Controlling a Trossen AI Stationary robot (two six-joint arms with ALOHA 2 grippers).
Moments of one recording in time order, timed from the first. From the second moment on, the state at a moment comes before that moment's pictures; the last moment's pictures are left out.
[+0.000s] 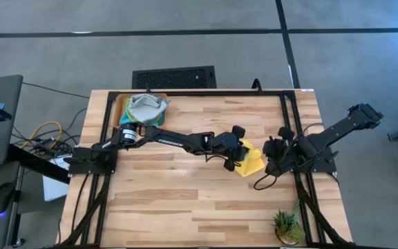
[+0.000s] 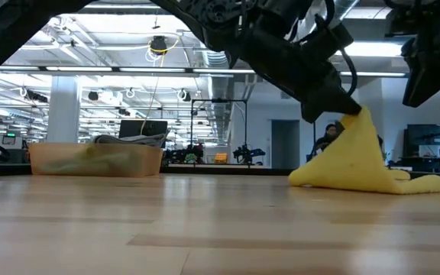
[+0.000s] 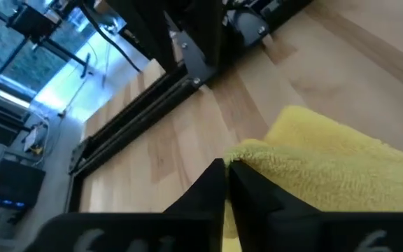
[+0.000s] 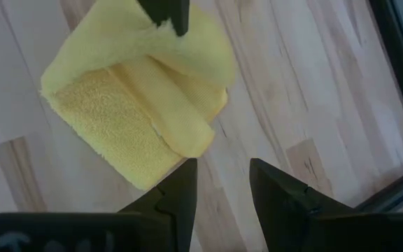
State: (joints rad) left arm 0.00 2.29 1.77 0.08 -0.12 0.67; right arm 0.49 1.04 0.80 -1.23 0.50 0.73
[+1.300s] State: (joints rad) left arm -0.11 2.18 1.63 -0.31 -0.14 0.48; right arm 0.63 1.07 0.72 -0.81 0.47 0.53
